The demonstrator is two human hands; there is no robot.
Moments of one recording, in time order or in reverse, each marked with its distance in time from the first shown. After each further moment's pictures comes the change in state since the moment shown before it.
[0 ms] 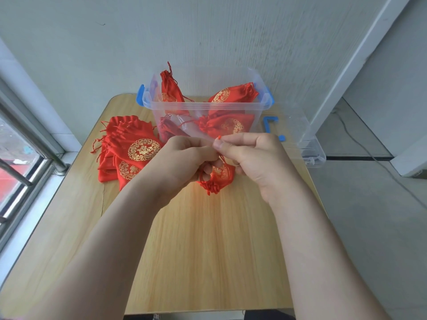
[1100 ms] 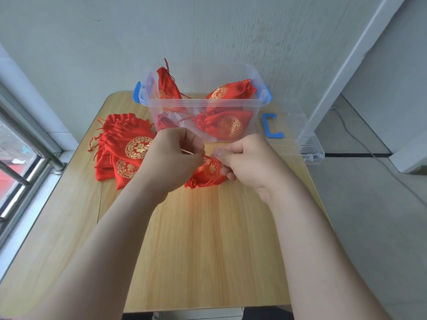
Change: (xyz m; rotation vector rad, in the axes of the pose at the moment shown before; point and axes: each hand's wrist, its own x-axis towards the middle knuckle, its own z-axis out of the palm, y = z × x) left_hand -0.004 -0.003 -0.002 0.359 0.282 0.143; right_hand 0.001 0.006 0.001 -0.292 -0.103 0.039
